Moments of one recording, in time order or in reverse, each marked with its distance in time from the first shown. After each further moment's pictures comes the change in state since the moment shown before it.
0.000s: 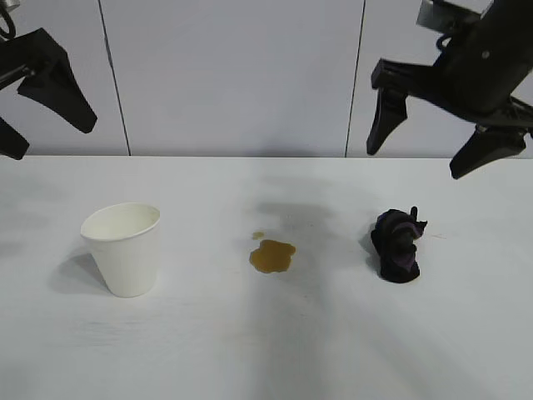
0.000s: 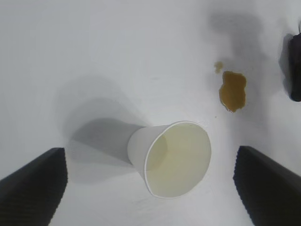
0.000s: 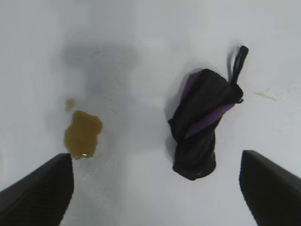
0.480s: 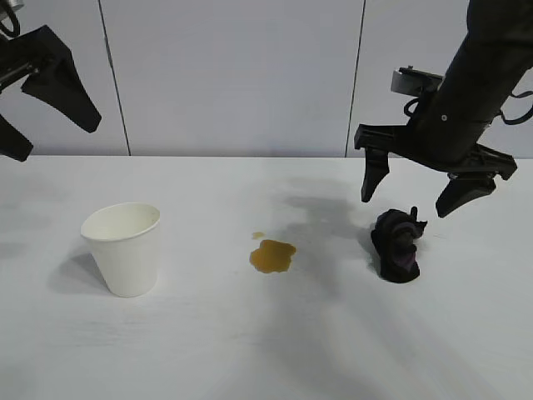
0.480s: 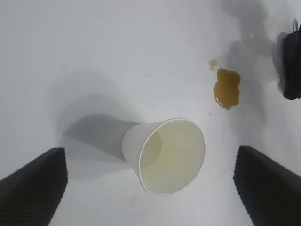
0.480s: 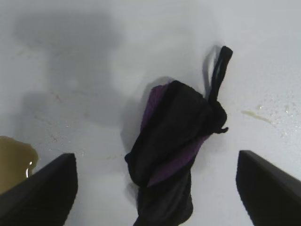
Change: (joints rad) left arm 0.000 0.000 0.000 0.000 -0.013 -0.021; right arm 0.000 0.104 -0.026 -0.010 0.014 0.000
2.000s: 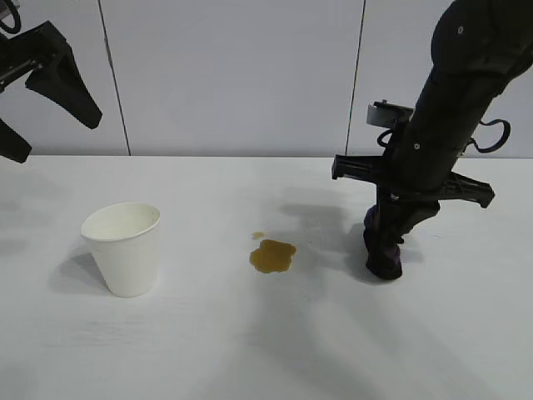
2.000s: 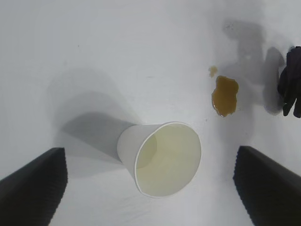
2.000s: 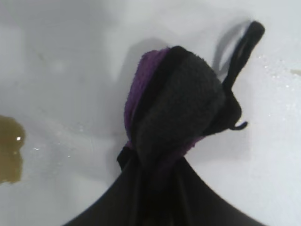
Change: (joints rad) left arm 0.000 0.000 -0.002 0.000 0.018 -0.056; right arm 0.246 -0.019 -0.119 0.016 0.018 0.053
